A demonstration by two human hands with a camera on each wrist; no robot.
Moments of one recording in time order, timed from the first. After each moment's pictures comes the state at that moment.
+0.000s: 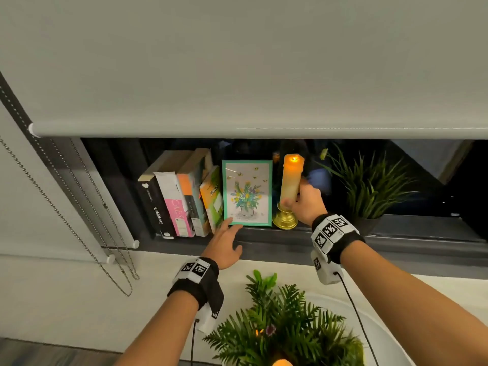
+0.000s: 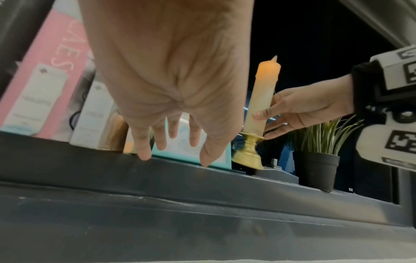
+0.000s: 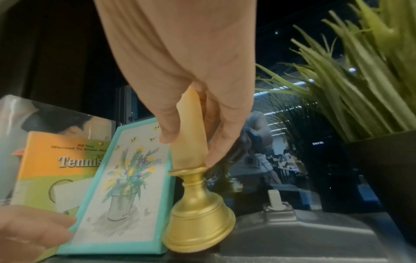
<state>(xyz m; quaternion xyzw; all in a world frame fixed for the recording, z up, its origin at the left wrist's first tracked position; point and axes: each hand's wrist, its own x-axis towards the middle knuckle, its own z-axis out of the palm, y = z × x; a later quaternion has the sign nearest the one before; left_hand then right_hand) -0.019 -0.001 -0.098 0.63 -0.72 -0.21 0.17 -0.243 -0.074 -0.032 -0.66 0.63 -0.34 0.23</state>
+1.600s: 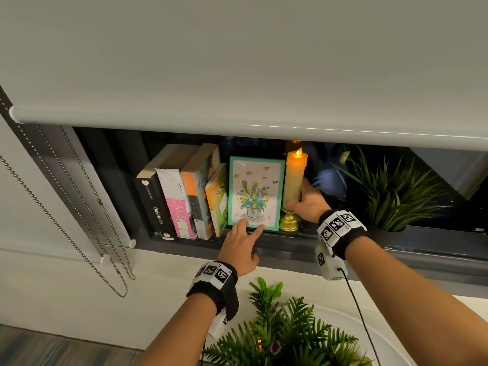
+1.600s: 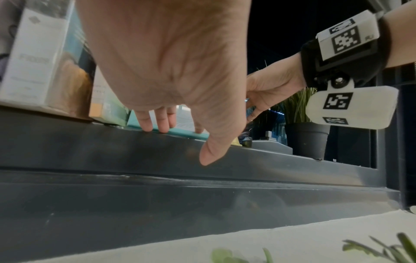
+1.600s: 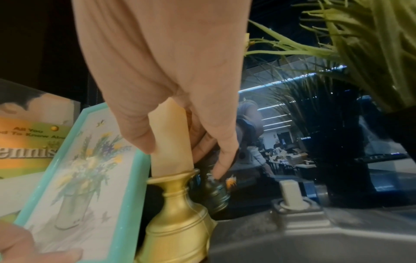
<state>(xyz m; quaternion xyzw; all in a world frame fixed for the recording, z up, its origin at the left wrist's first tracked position) -0.037 -0.030 -0.125 0.61 -0.79 -0.06 0.10 -0.231 -0.124 -0.049 -0.71 0.58 -0.28 0.28</state>
